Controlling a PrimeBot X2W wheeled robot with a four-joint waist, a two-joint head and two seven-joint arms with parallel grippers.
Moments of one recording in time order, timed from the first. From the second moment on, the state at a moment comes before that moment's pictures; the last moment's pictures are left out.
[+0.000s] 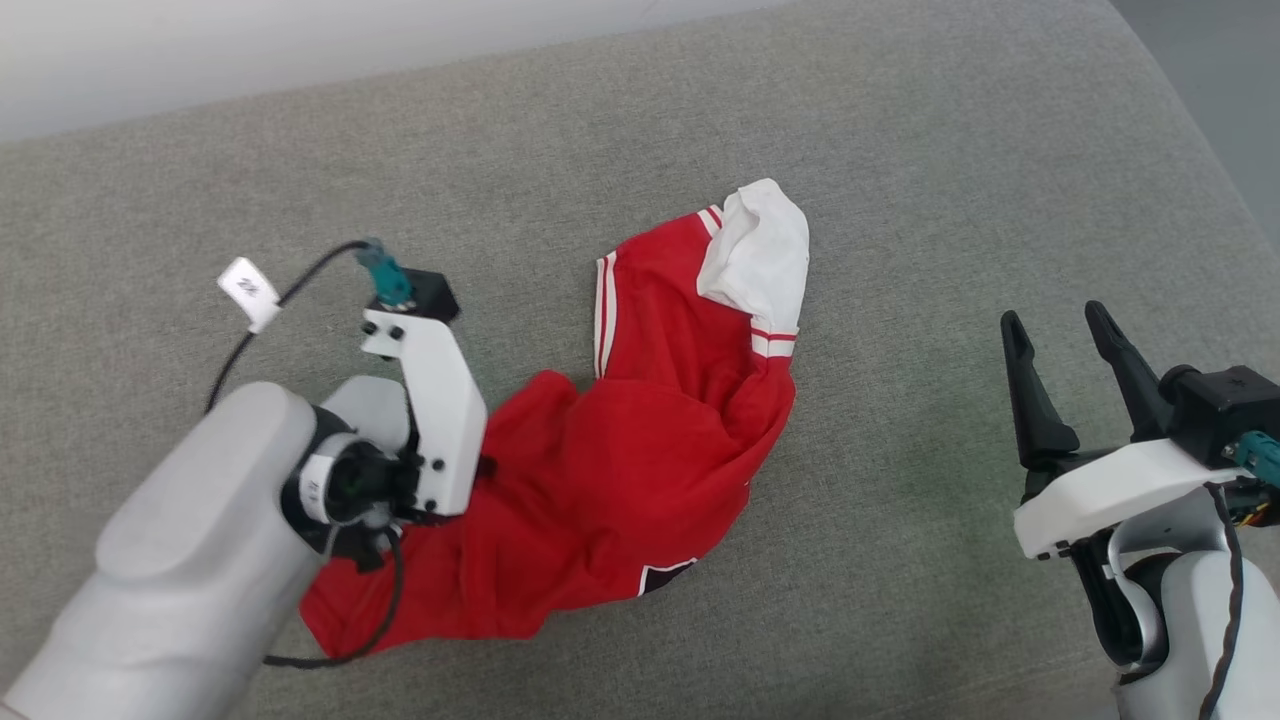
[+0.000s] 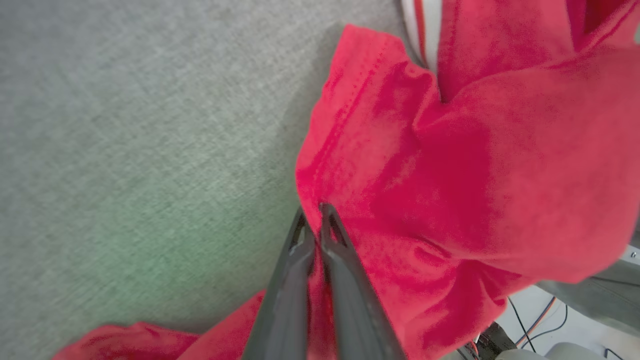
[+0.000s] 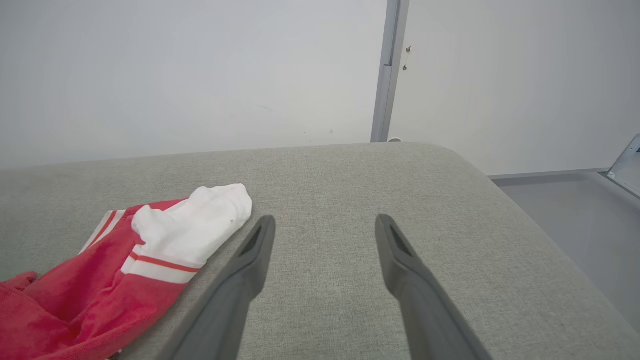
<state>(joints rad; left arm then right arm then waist) -0.72 0.48 -0.72 0.35 -0.98 0.08 0.99 -0.24 -0.13 -0.04 0.13 0.21 0.13 -0.03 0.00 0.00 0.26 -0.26</state>
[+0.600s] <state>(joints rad) -0.88 0.62 -0.57 0.51 -0.92 0.08 0.77 -0.24 -0.12 -0.05 0.12 0.21 0.13 -0.02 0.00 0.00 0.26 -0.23</state>
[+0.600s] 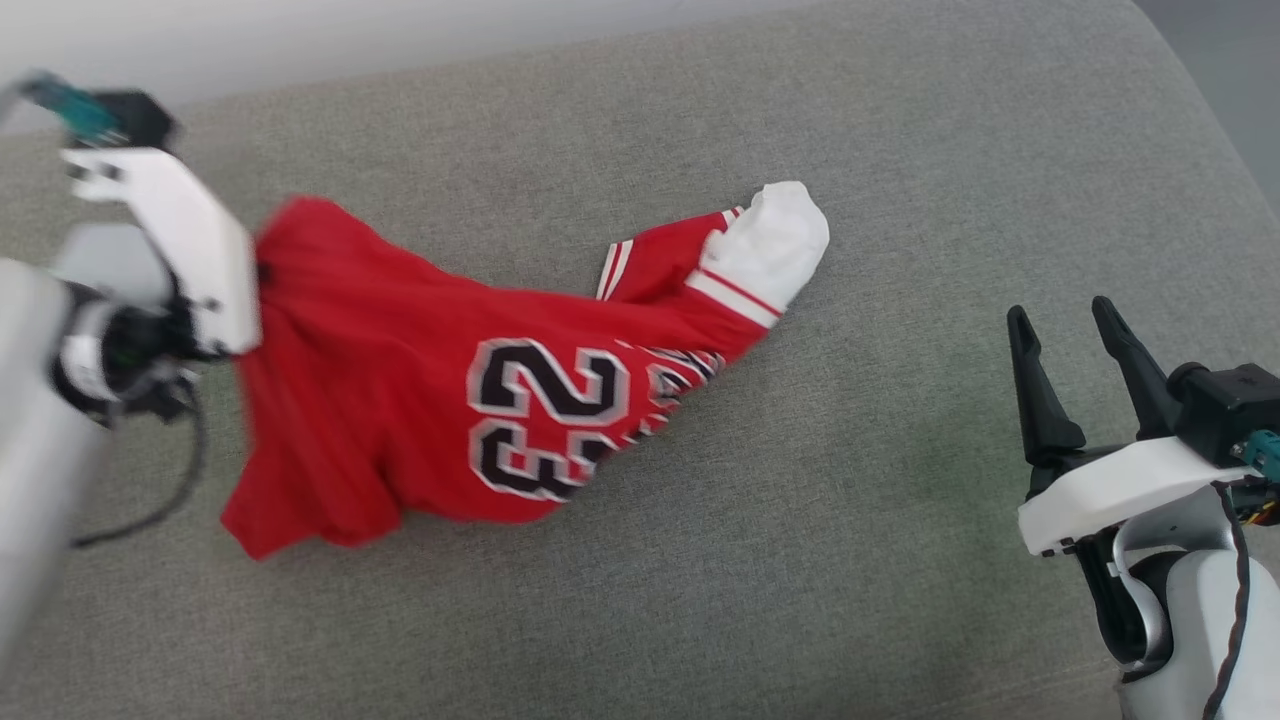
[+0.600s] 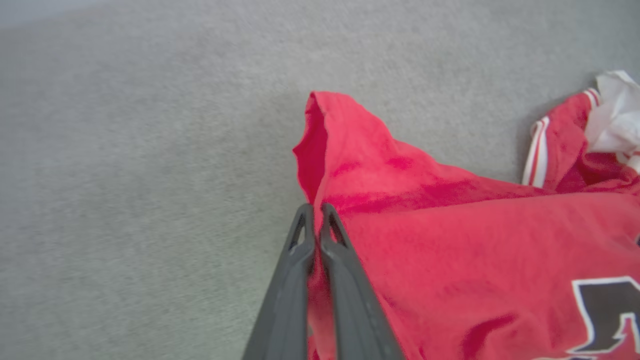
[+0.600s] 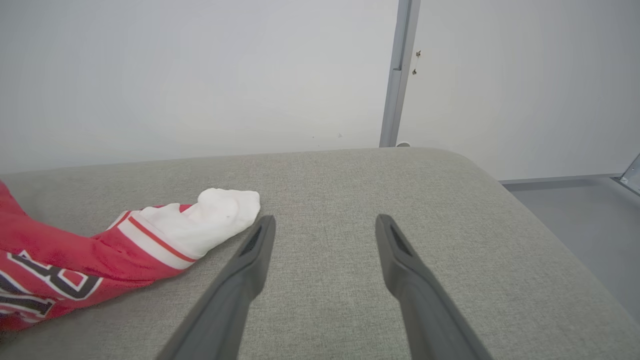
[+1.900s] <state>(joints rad) -1.08 0.69 -0.69 0.78 -0.62 0.07 0.51 -0.27 -0.14 -0.04 0.09 0.22 0.13 -0.02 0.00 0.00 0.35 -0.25</state>
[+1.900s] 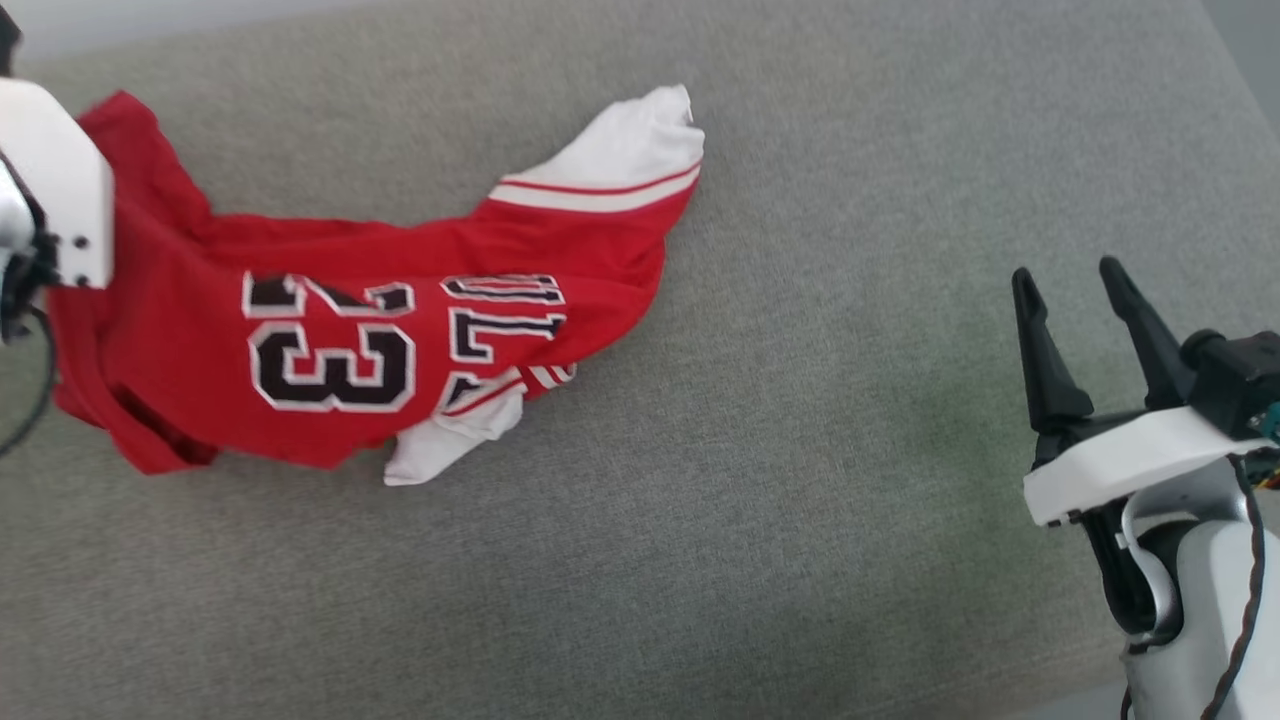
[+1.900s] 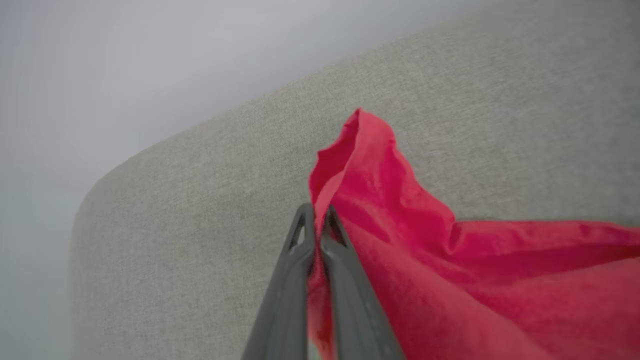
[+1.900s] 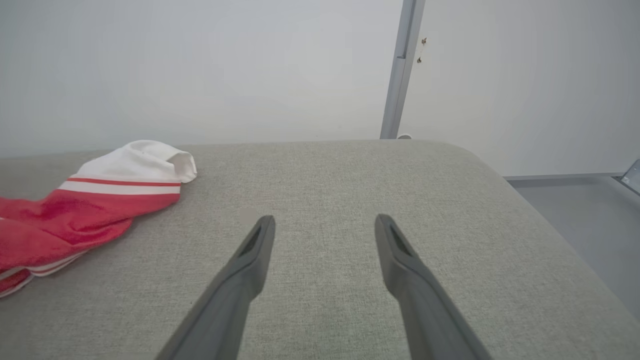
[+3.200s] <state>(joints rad) -1.04 0.53 -0.71 0.63 -0.75 -0.08 0.51 -0.27 -0.17 -0.05 0.06 0.21 0.13 0.00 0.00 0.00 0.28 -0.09</state>
